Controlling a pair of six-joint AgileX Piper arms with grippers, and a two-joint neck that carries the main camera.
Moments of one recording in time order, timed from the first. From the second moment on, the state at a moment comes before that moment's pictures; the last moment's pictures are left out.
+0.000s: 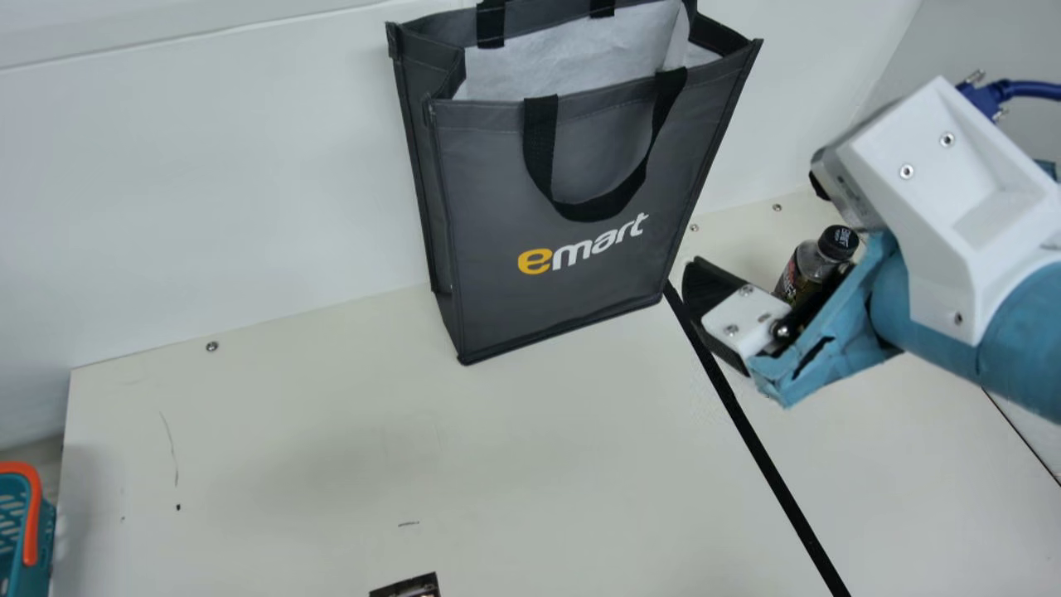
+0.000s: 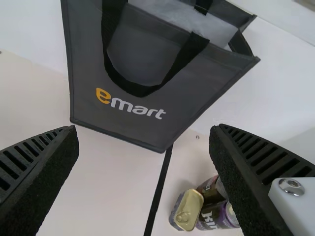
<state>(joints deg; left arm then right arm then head) -1.6 43.4 -69.0 -1.4 69.5 2.6 1.7 63.0 -96.7 3.9 65.7 -25.6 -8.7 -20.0</state>
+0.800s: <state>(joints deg) -1.6 43.4 -69.0 -1.4 69.5 2.6 -12.9 75.8 -111.1 23.0 68.8 -49.1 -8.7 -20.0</state>
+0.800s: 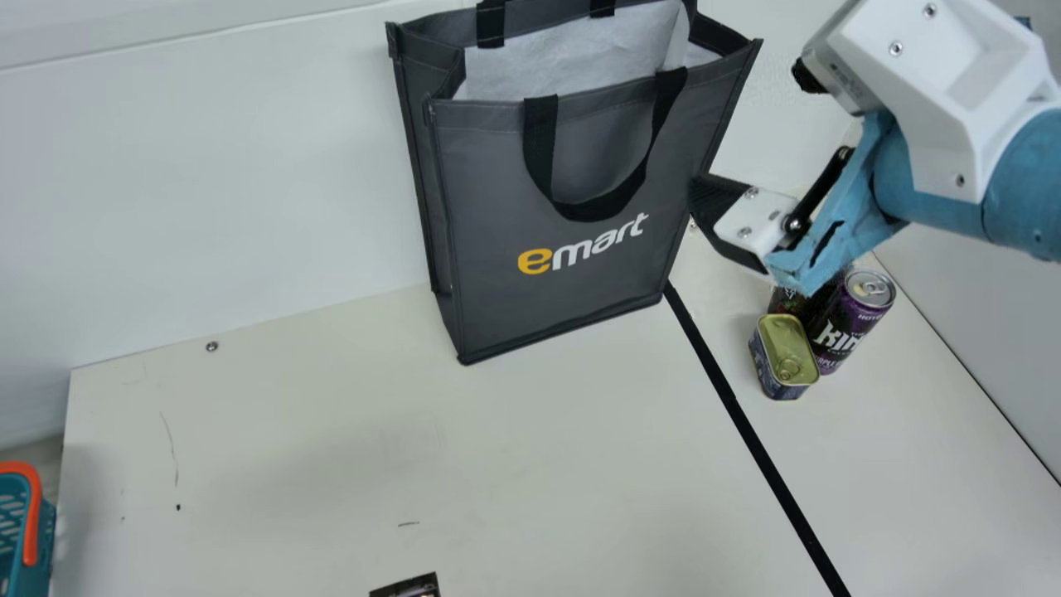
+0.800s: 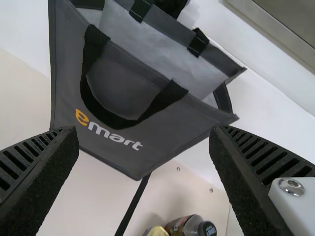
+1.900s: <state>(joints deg) -1.6 43.4 -69.0 -1.4 69.5 2.6 -5.4 92.9 -127.7 25.0 69.9 -59.0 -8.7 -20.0</state>
